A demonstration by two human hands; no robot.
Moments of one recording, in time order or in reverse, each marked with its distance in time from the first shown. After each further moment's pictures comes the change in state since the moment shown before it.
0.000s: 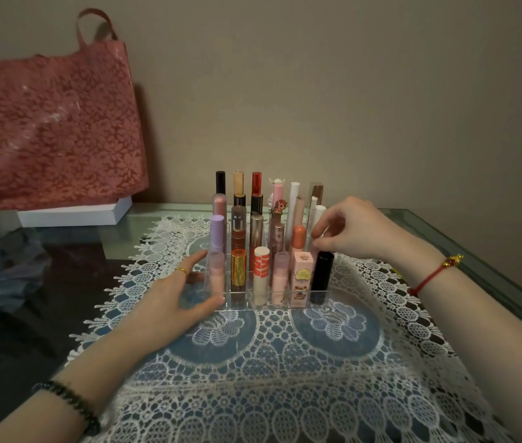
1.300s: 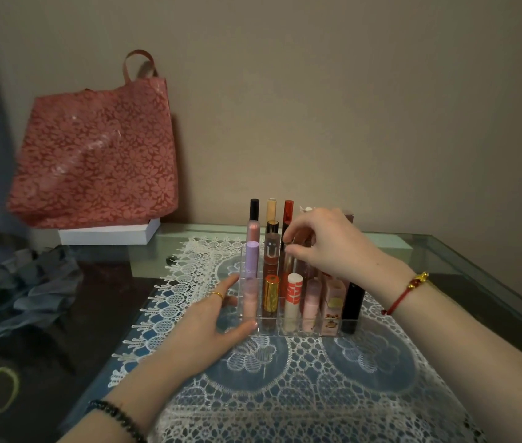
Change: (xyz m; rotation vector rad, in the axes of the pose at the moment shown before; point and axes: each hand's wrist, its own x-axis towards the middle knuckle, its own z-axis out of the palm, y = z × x) left_hand 0.000 0.000 0.001 -0.008 0.010 0.020; right_hand 0.016 -0.070 0.018 -0.086 0.093 -0.251
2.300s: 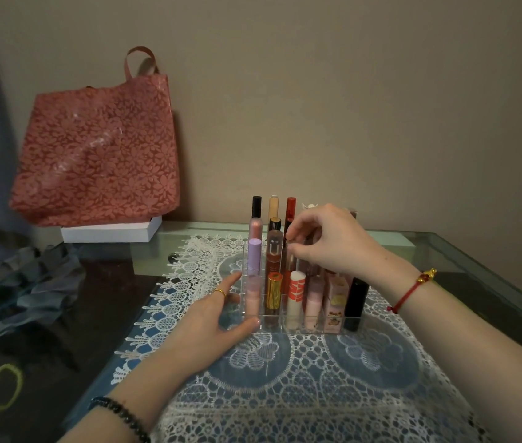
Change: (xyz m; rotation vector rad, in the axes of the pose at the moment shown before) left_hand -0.001 0.003 -0.001 0.011 0.000 0.006; right_hand 0.003 0.008 0.005 0.196 0.011 0.043
